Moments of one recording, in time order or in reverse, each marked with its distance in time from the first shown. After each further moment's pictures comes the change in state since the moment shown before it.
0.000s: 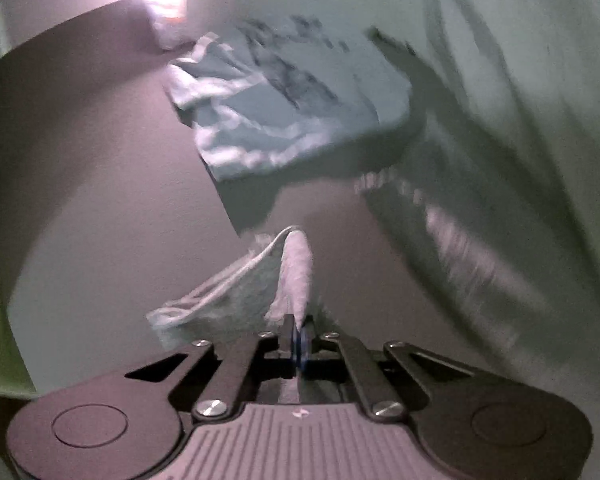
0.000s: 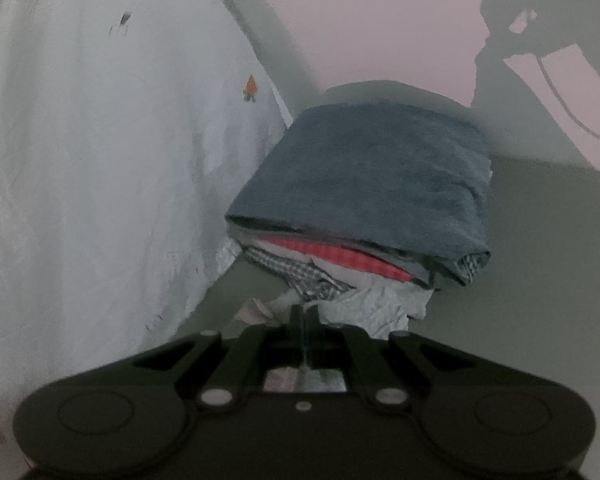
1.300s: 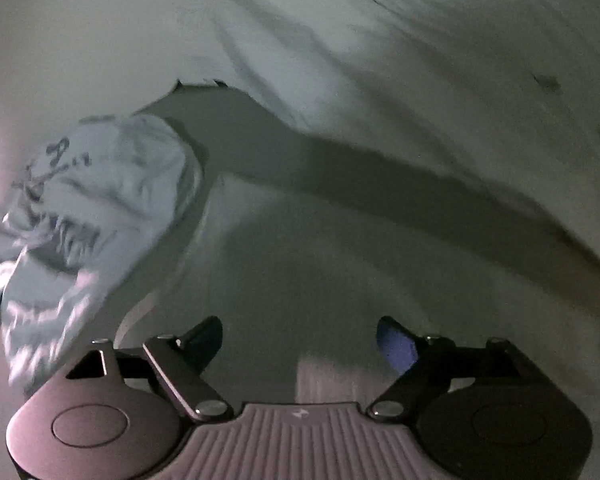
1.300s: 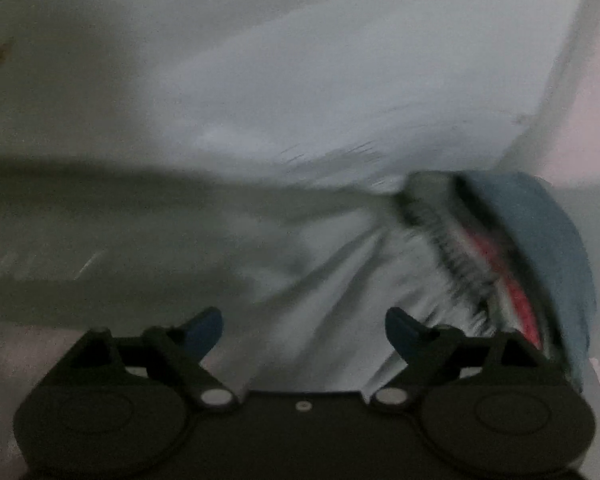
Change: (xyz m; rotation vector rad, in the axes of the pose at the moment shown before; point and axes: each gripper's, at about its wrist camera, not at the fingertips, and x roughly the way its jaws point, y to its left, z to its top) left arm 0.087 -0.182 0.025 0.529 -0.054 -0.084; right arm 0.046 0.184 -0.202 -1.042 0.151 -0.049
